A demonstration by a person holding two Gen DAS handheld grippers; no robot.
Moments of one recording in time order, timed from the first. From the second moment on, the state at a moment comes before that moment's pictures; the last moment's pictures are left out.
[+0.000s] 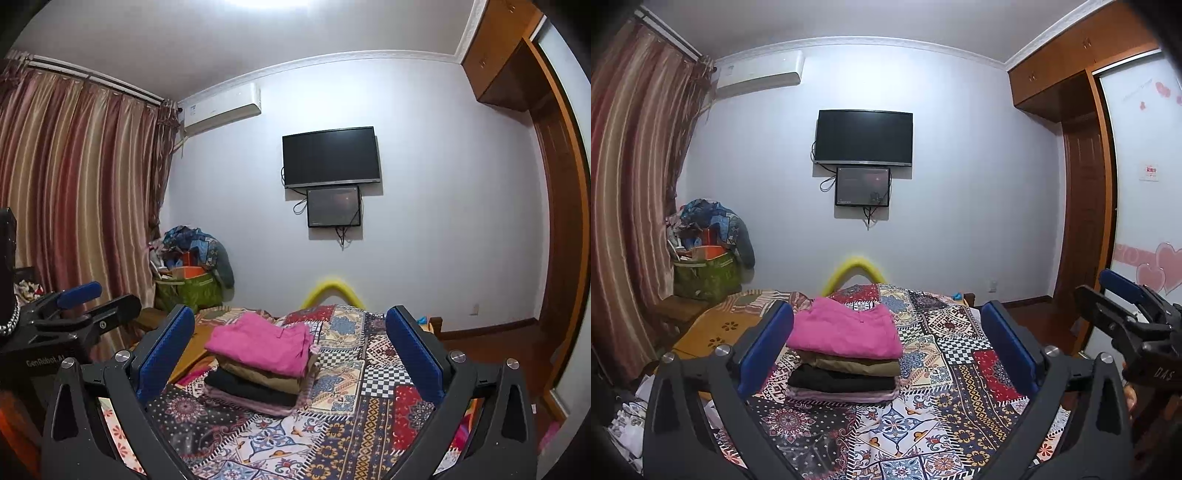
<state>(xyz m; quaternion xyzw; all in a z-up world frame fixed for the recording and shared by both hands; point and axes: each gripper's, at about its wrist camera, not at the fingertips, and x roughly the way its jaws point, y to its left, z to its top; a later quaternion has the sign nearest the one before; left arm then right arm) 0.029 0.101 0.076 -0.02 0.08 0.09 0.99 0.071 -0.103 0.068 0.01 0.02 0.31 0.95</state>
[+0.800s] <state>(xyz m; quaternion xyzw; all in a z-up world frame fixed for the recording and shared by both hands) 0.027 0.095 0.076 -0.02 0.07 0.09 0.99 0.066 -0.104 0.067 0.00 0.02 0.31 0.95</state>
